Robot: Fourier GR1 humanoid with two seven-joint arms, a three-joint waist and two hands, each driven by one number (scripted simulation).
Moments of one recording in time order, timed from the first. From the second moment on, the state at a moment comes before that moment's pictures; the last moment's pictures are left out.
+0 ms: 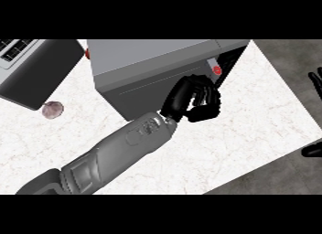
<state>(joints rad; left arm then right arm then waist) -1.00 0.03 -0.89 -0.82 0.59 0.57 -0.24 -0.24 -0.57 -0.09 -1.20 -0.45 0.50 -0.61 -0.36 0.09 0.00</state>
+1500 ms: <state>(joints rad) -1.00 0.05 -0.92 -0.82 0.70 0.70 -0.27 -0.35 -0.65 0.12 -1.52 -0.53 0.70 -0.41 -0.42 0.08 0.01</state>
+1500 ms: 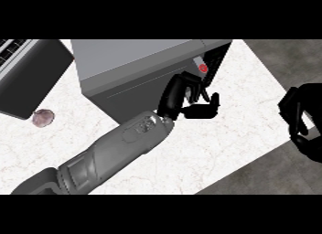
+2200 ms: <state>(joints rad) -0.98 0.06 -0.91 -0.83 0.74 0.78 -0.29 -0.33 -0.65 0.17 -1.66 -0.58 0.72 -0.36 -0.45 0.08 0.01</state>
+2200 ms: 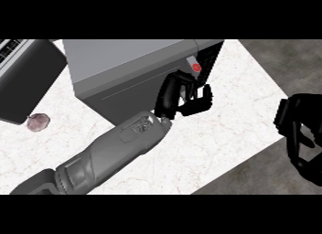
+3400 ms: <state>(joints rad) -0.95 0.00 -0.77 -0.88 1.10 0.45 -0.27 -0.11 -0.61 0.35 -1.87 -0.59 0.70 -0.28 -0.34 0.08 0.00</state>
